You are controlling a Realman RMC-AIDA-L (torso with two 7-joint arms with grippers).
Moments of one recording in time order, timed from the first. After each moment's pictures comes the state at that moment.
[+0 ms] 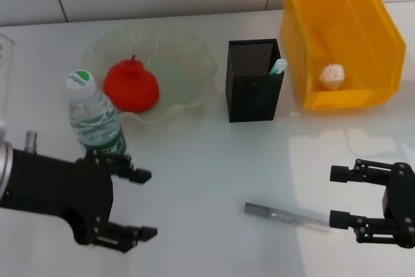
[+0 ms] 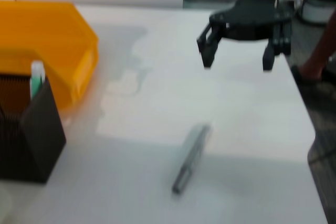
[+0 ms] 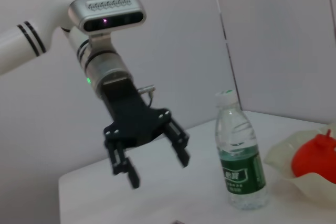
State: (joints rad) left arm -0.30 -2.07 1.30 1.55 2.07 1.77 -1.79; right arm 0.22 2.08 -0.56 -0.77 -1.99 -1.96 1.18
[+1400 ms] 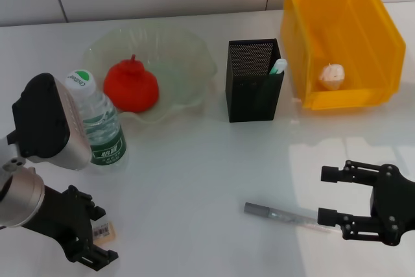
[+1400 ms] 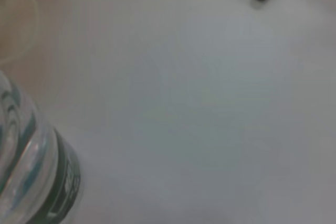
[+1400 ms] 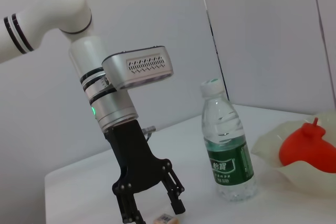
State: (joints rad) left arm -0.35 -2.07 1.55 1.43 2.50 1.59 -2.11; right arm 0.23 2.08 -0.57 -0.69 -2.00 -1.89 1.14
